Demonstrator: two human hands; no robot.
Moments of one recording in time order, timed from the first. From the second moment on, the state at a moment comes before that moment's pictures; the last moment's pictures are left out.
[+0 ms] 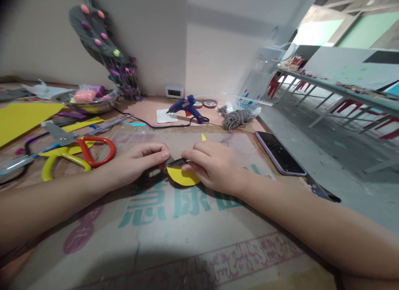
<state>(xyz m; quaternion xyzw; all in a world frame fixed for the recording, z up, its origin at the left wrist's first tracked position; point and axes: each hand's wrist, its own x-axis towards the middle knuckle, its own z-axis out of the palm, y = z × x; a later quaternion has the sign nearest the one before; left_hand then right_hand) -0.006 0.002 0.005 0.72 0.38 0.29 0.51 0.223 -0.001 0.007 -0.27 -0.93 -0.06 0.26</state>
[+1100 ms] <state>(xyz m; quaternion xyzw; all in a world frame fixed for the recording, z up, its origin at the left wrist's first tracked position) -0.005 0.000 0.007 0.74 0.38 0.28 0.48 0.222 0.001 0.008 -0.27 -0.93 -0.07 0.25</state>
